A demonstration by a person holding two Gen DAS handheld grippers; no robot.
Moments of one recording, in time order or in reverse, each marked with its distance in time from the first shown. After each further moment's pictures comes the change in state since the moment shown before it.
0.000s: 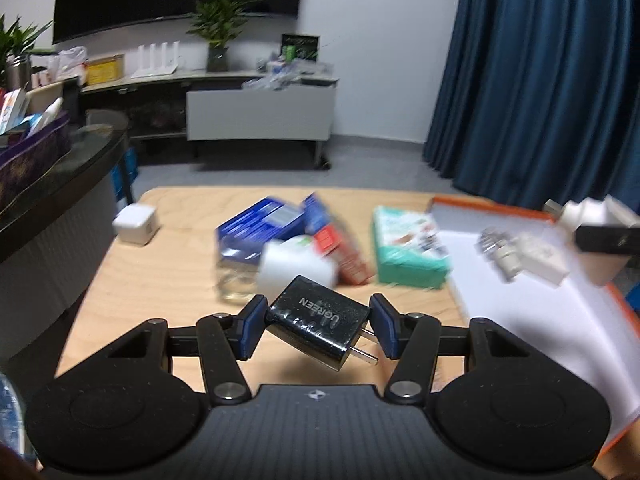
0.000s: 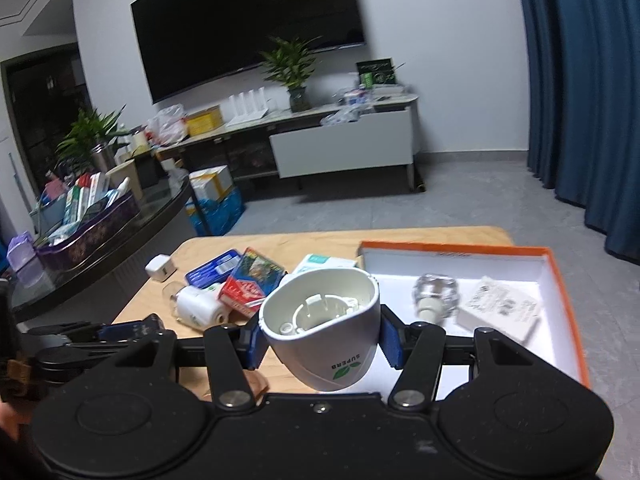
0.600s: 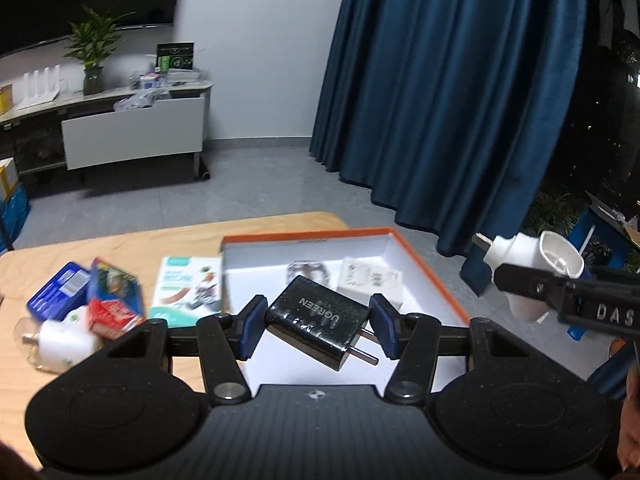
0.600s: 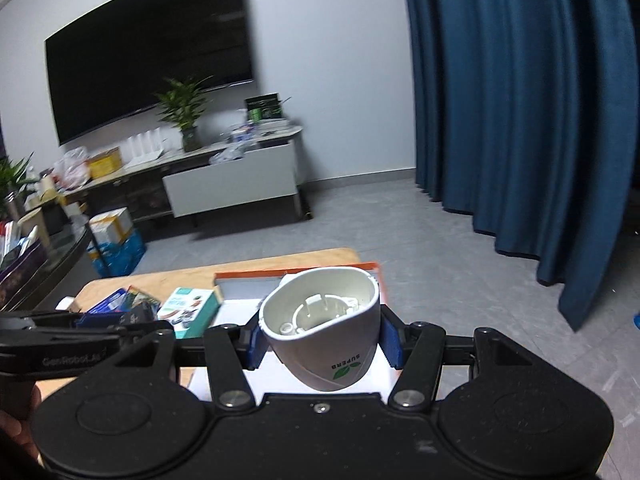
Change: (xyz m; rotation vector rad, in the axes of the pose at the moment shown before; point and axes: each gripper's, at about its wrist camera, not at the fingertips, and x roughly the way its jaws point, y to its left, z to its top) left arm 0.020 -0.138 0.036 0.128 0.023 -0.260; right arm -0.070 -0.070 -0.008 0.103 -0.093 -0.282
